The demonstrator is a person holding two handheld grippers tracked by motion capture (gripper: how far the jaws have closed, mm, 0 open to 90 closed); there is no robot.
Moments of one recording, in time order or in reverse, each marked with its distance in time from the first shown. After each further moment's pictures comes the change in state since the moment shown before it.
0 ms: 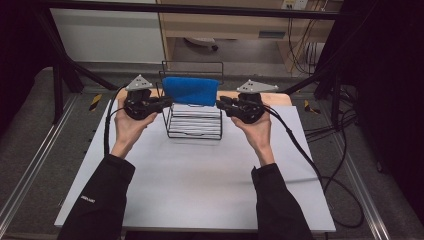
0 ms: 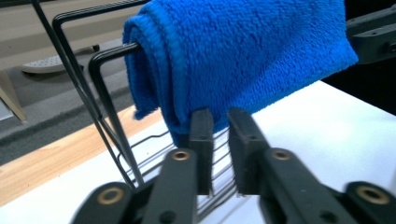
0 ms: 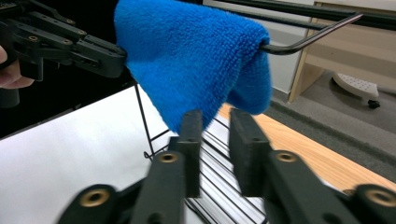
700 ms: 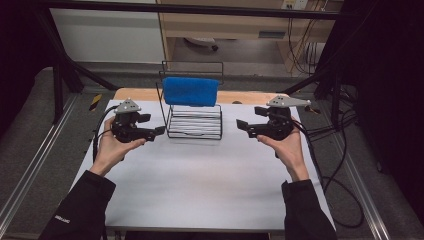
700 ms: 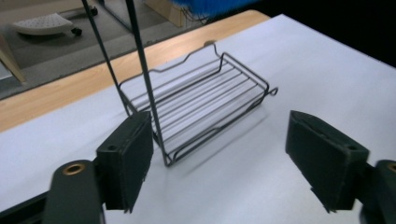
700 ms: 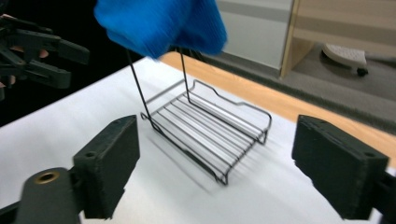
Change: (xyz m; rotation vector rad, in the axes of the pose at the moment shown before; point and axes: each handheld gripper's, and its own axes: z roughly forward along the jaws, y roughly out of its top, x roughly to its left) left arm -0.001 -0.061 -0.025 0.114 0.014 -0.024; right arm -0.017 -0.035 -0.066 0.059 -0.035 0.093
